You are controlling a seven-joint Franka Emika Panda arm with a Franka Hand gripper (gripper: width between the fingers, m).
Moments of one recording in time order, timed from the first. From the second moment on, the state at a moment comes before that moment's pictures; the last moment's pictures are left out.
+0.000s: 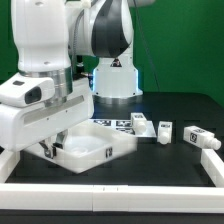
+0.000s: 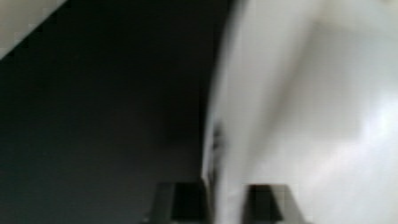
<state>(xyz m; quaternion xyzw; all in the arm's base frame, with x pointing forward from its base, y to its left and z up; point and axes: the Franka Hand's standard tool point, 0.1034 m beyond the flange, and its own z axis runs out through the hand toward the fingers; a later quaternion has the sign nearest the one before) 0.518 -0.142 0.015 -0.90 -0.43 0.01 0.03</state>
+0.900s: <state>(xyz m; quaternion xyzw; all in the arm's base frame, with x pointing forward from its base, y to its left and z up) 0.583 -0.033 0.036 -1.00 -0.05 0.03 0.03</state>
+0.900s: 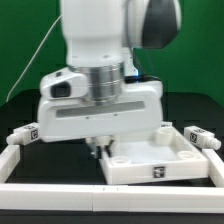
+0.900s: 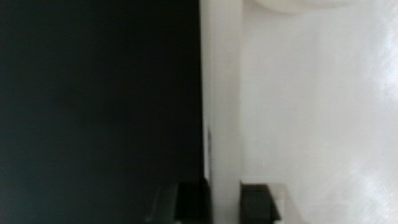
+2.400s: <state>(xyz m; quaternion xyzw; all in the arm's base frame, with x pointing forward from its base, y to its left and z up) 0.592 -0.022 0.017 -1.00 0.07 0.02 0.01</state>
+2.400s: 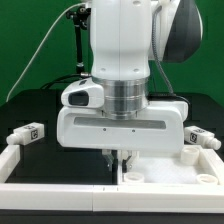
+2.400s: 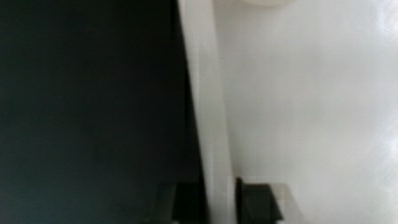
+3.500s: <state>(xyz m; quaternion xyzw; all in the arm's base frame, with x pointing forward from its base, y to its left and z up) 0.566 -0.046 0.070 -0.98 -0.18 0.00 0.01</state>
